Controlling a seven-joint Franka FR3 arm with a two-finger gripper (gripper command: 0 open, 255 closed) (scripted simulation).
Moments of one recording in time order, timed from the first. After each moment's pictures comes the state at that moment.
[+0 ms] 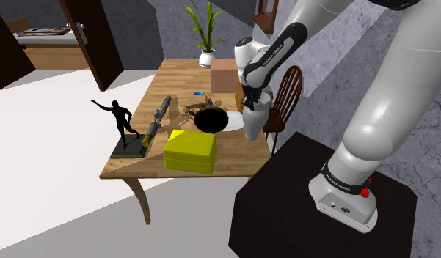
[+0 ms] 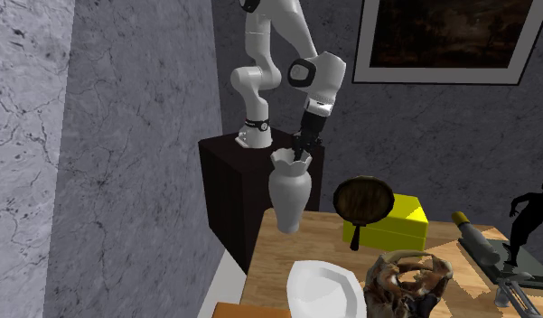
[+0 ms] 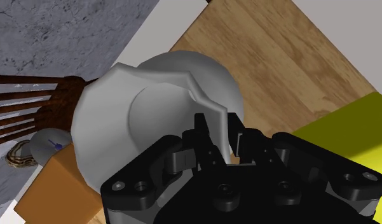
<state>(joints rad) -0.13 0.11 -0.05 -2.41 -0.47 2.43 0.22</state>
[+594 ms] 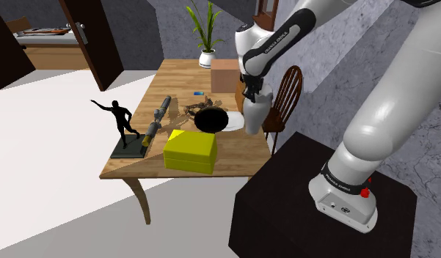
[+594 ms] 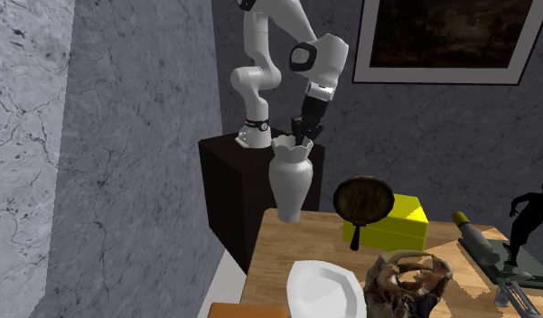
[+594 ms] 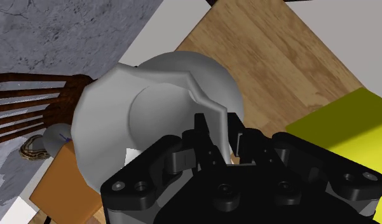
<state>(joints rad) -0.13 0.01 -0.05 -2.39 -0.42 2.32 0.16</state>
